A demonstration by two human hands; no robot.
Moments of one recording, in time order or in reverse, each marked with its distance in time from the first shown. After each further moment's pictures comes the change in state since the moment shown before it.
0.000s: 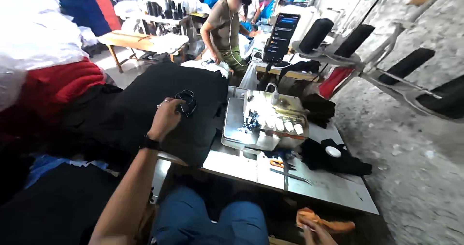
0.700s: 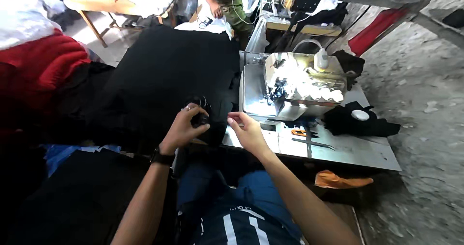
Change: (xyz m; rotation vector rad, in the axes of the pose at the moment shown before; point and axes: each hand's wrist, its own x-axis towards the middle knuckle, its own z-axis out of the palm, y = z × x) left_hand -0.075 -0.044 0.037 -0.417 -0.231 0.244; right_hand 0.118 -0.275 0.153 0.444 -0.416 -0.191
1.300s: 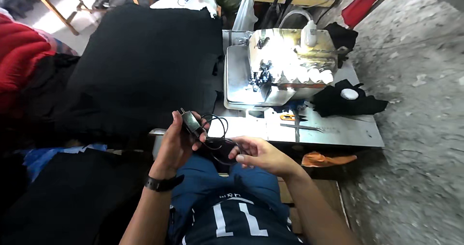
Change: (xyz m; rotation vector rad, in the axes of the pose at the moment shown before) left_hand -0.023 0.068 0.048 -1.363 0.014 -0.389; right_hand -0.075 0.032 -0.074 0.450 -0.577 0.189
